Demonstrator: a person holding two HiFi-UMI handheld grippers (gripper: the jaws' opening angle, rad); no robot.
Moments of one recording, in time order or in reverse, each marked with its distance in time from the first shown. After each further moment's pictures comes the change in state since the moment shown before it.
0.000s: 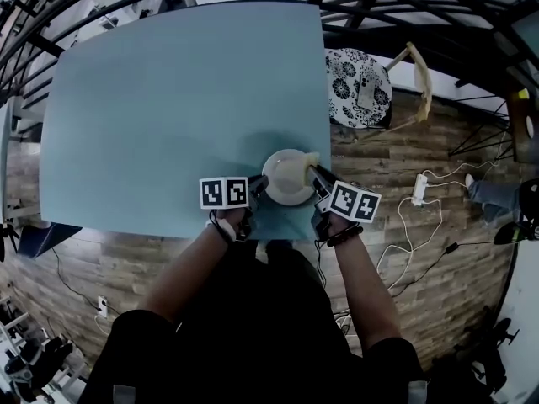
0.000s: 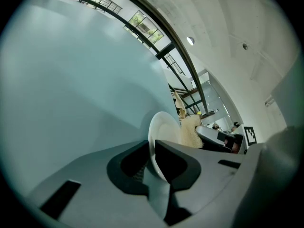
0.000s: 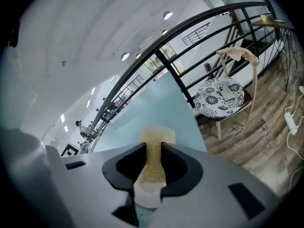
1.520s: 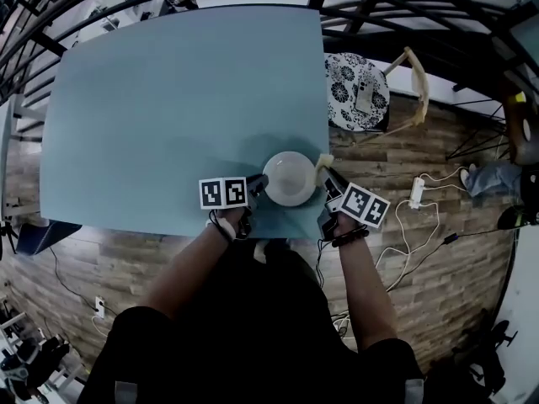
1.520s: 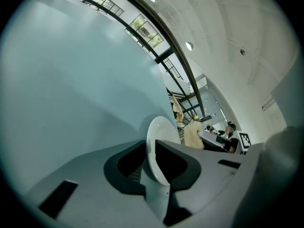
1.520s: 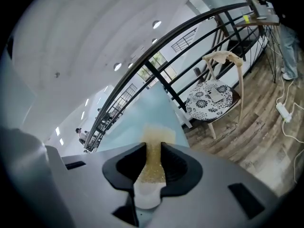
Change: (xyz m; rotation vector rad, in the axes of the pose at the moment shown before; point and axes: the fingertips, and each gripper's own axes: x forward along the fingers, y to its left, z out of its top) left arm -0.011 -0.006 -0.002 -0.018 -0.045 -0.034; right arm -0.032 -0.015 0.011 0.103 -0.095 -0.039
